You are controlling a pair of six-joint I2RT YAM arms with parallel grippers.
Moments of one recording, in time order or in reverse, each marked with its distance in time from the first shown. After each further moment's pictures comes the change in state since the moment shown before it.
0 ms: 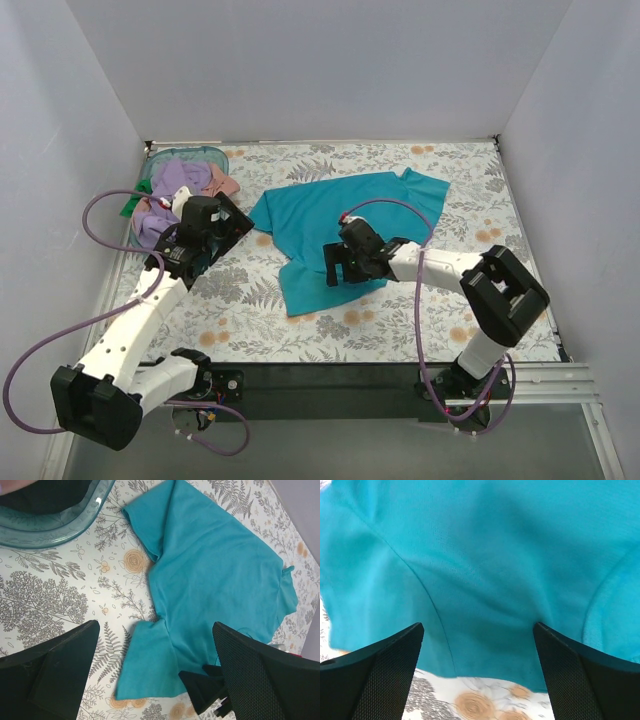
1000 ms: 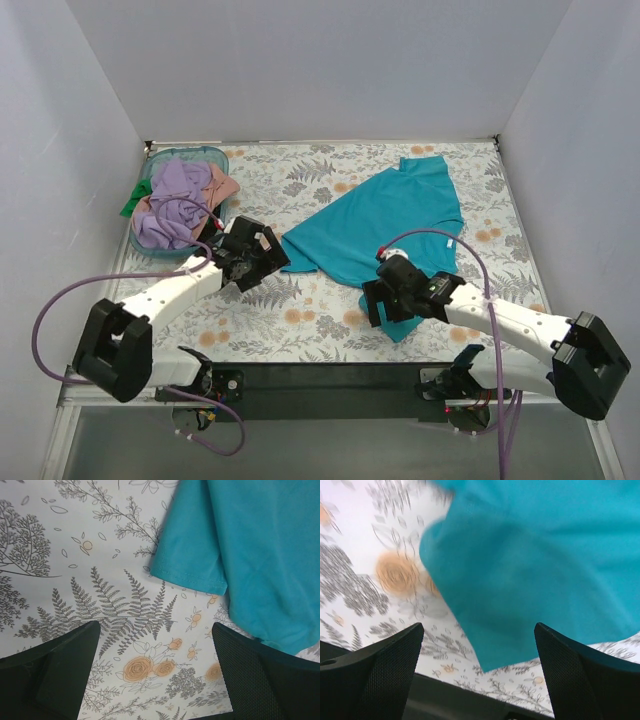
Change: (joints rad) left arm -0.158 0.222 -0.158 0.113 0.168 -0.025; right arm -0.014 -0.581 -0.333 -0.311 0.069 -0.005
